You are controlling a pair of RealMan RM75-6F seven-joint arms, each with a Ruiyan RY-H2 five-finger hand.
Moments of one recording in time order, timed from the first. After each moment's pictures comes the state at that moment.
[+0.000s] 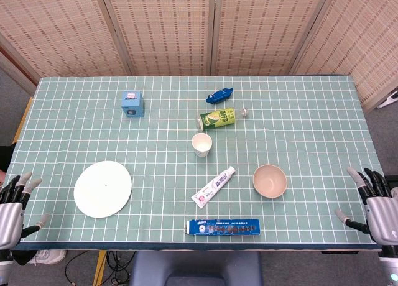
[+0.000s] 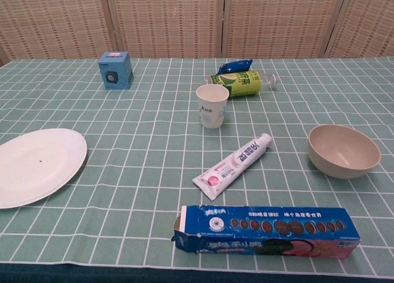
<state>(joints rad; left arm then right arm) -0.05 -1.11 -0.05 -1.73 1.47 1.54 0.13 0.01 -1.07 0.04 -1.66 -1.55 1.54 0.10</state>
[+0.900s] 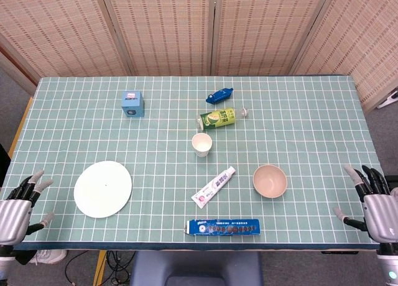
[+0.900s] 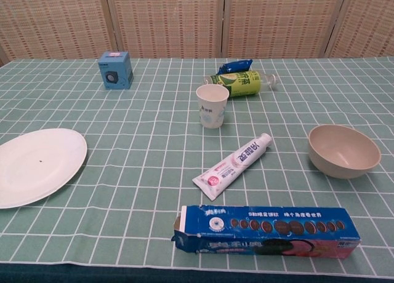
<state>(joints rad) -0.09 -1.13 -0.03 -1.56 1.58 1.50 0.01 0.02 -1.06 0.04 -1.70 -1.55 1.53 0.06</state>
